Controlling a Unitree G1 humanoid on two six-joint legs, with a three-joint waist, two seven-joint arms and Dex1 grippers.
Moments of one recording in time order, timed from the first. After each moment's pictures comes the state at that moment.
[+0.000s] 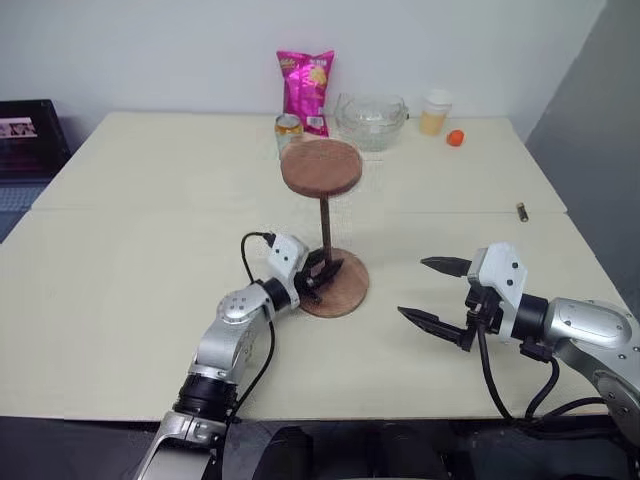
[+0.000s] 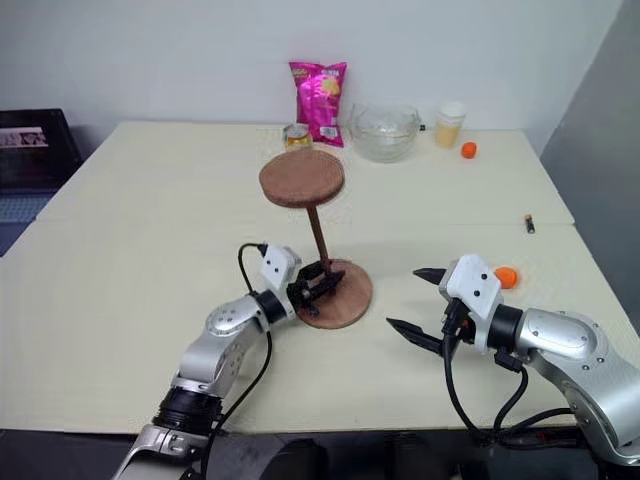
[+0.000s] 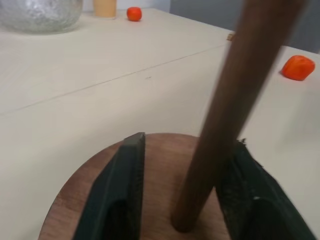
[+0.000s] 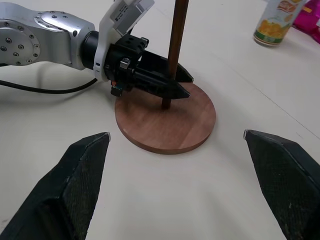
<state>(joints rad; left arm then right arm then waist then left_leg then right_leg) -0.36 0.28 -0.12 0.13 -0.27 0.17 -0.63 -0.10 -0.78 -0.08 -0.74 0.57 0.71 0.68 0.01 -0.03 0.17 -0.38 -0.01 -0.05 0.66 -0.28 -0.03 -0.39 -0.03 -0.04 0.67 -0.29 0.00</state>
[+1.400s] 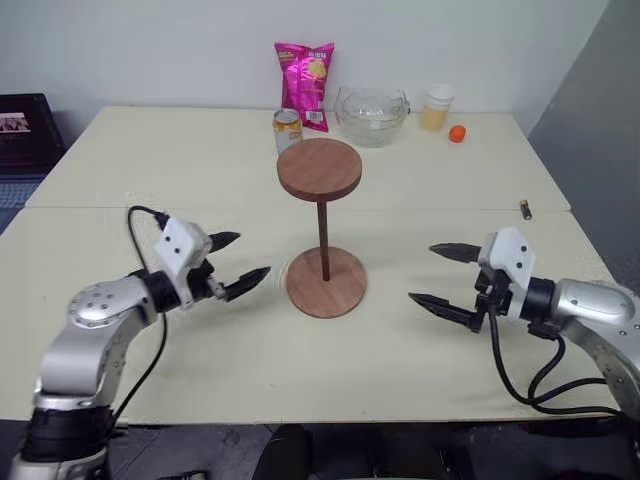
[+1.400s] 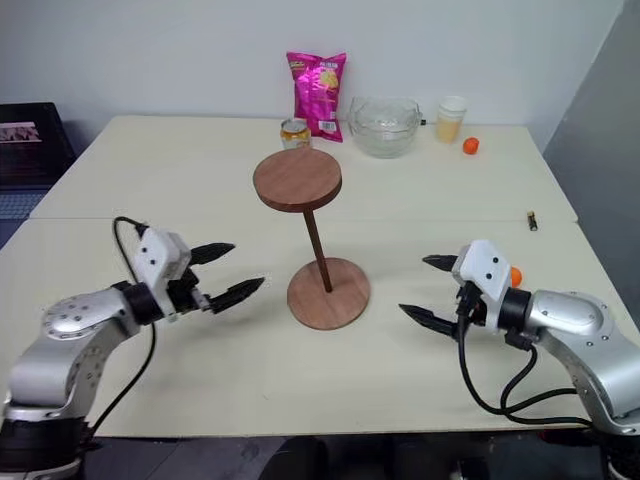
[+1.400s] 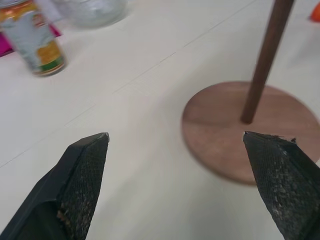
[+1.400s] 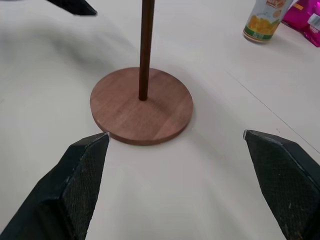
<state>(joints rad) -0.12 0.78 0.27 -0.26 -0.41 0.45 -0.83 -0.17 -0.85 -0.10 -0.53 0.53 0.57 0.85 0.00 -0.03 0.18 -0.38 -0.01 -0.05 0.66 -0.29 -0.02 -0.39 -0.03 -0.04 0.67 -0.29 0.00</state>
